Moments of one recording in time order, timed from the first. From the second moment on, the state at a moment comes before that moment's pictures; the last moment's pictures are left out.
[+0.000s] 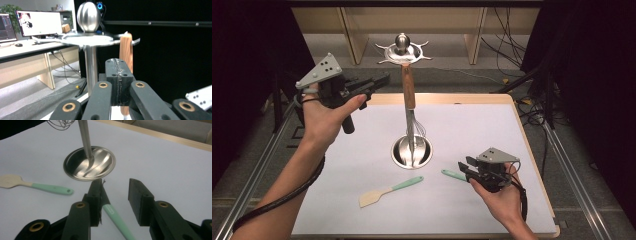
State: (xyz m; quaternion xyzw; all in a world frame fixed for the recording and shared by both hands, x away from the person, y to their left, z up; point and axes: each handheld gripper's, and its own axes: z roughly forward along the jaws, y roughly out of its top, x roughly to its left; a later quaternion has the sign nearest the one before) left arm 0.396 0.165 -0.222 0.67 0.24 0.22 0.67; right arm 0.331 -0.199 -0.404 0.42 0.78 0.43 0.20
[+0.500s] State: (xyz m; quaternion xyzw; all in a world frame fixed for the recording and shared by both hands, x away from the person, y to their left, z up) left arm 0.403 0.156 -0.207 0.65 0.23 0.26 0.68; right arm 0.326 -0.199 -0.404 0.43 0.77 0.42 0.19
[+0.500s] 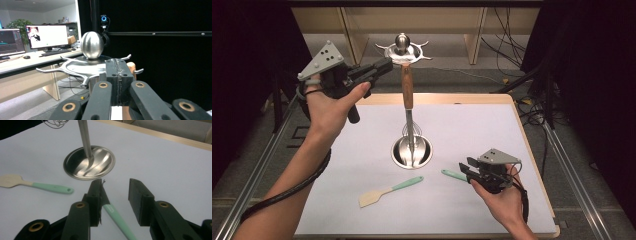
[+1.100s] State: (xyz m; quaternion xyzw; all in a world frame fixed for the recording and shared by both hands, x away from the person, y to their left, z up) left arm 0.407 0.165 -0.213 0.64 0.25 0.27 0.68; right arm 0.326 -0.199 -0.405 0.43 0.77 0.42 0.19
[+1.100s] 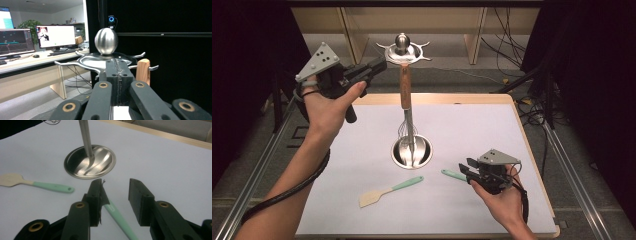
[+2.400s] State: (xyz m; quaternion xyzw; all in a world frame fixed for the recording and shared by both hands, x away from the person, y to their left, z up) left arm 0.446 0.176 -0.214 0.63 0.29 0.31 0.65; right arm 0.329 -0.202 -0.404 0.42 0.77 0.43 0.21
